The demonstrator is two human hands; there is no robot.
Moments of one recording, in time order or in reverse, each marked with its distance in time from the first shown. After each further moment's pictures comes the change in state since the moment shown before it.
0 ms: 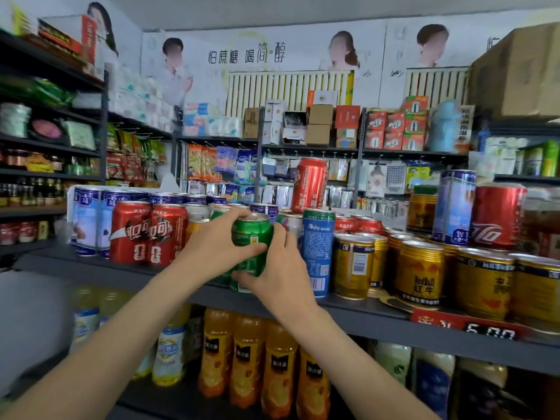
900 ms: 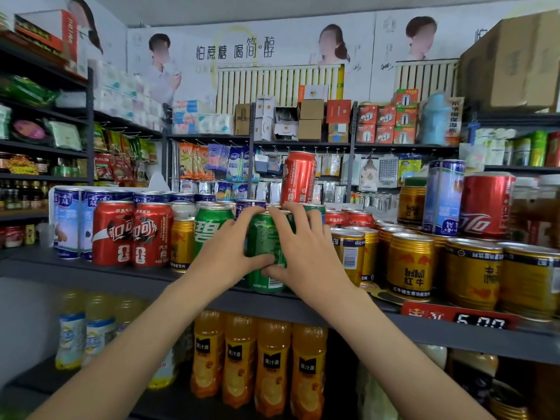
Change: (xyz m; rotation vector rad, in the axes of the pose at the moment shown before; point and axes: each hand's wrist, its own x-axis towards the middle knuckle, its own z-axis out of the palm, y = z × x) left_hand -0.003 0.013 0.031 -0.008 -0.064 0.080; right_hand 0.003 0.022 -0.052 -0.535 -0.044 -0.219
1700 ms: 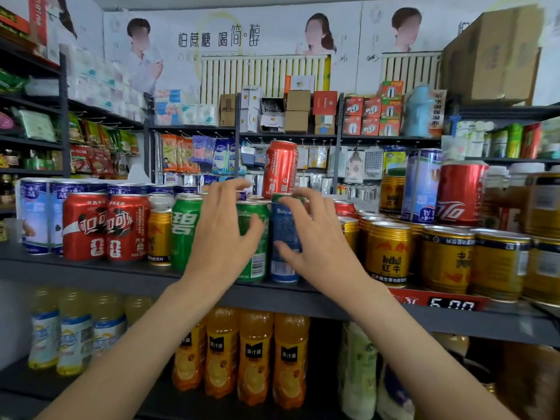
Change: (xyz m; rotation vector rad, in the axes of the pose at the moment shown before) left_hand -0.006 0.032 0.016 -0.077 0.437 0.155; right_hand -0.018 0.034 -0.006 0.156 0.179 0.005
